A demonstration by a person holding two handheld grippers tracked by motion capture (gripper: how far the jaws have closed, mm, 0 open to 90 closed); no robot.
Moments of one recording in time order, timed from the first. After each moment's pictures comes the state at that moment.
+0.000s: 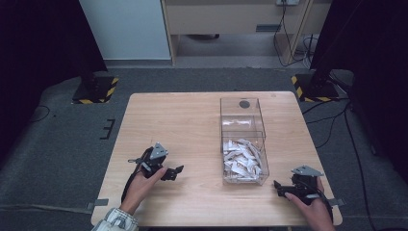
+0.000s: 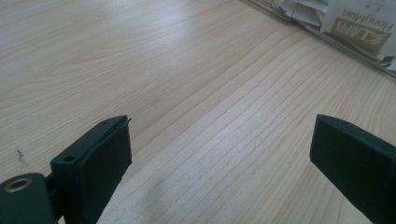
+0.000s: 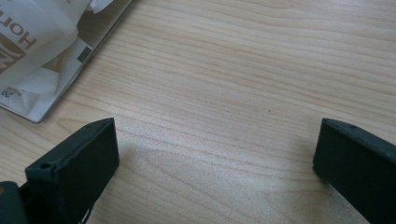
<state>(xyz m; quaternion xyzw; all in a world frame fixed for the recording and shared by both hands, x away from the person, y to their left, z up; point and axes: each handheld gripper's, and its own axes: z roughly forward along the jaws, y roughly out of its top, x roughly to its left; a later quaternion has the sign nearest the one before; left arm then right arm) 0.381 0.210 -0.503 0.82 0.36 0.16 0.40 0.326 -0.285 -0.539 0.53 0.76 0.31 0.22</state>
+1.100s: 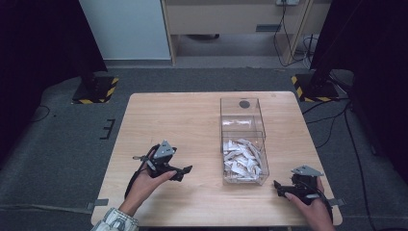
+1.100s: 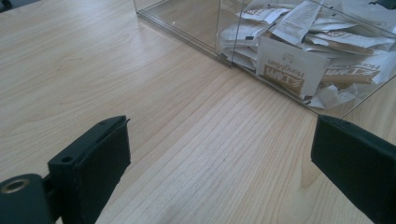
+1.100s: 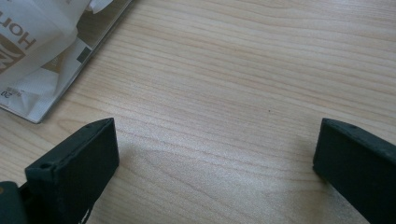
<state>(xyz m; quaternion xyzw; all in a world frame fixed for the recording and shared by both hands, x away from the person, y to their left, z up) 0.374 0.184 -0.472 0.83 0.31 0.14 0.44 0.326 -0.285 -0.539 0.53 0.76 0.31 0.22</state>
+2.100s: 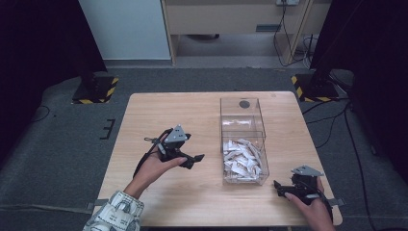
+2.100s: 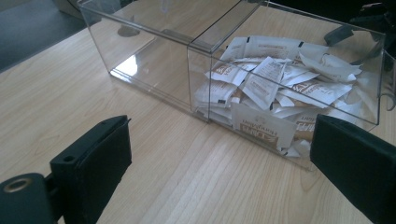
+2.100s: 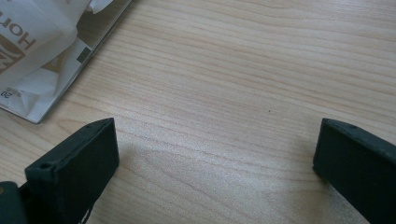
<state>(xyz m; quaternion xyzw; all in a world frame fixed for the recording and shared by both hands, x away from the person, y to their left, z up) 0.404 0.146 -0.428 0.85 0.23 0.13 0.46 0.326 -0.285 -0.539 0.53 0.76 0.31 0.22</state>
